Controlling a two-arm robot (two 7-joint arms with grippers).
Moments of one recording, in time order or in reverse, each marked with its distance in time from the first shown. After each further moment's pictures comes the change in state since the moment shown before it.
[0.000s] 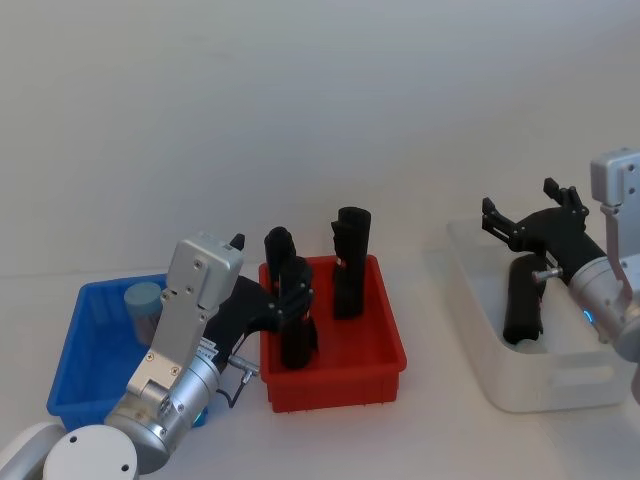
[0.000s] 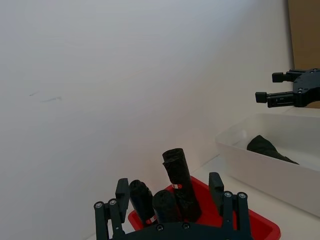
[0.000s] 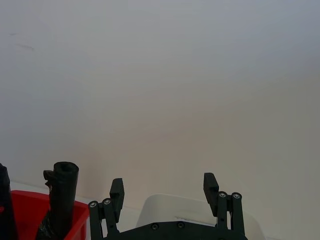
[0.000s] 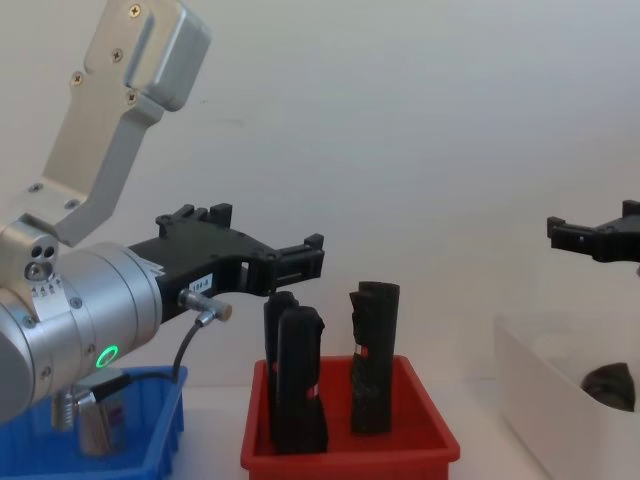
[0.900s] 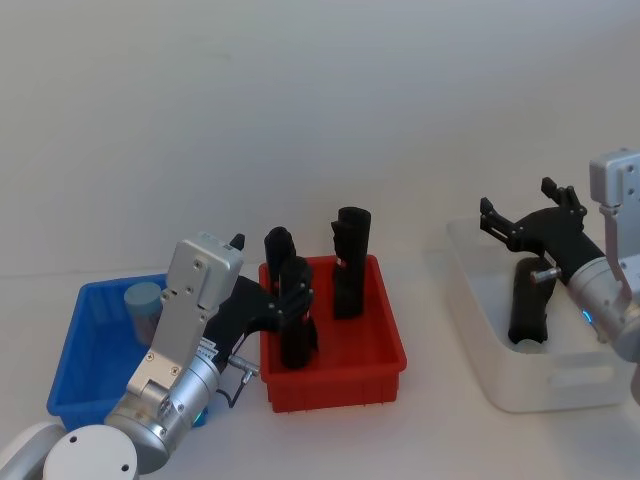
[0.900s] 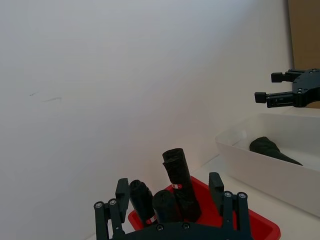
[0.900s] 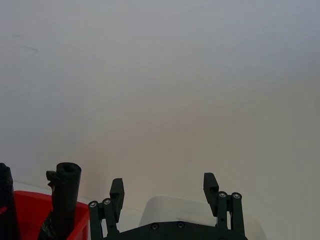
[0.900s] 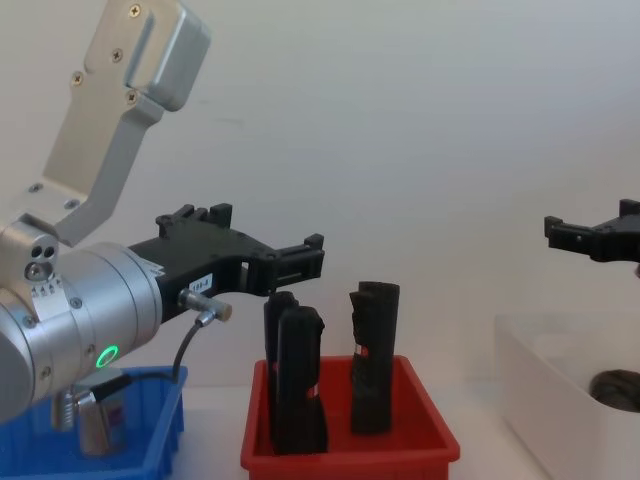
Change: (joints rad) left arm 0.000 0.000 0.000 0.000 0.000 0.000 0.000; right arm 0.002 -0.001 -0.001 0.006 0.000 -0.012 0.010
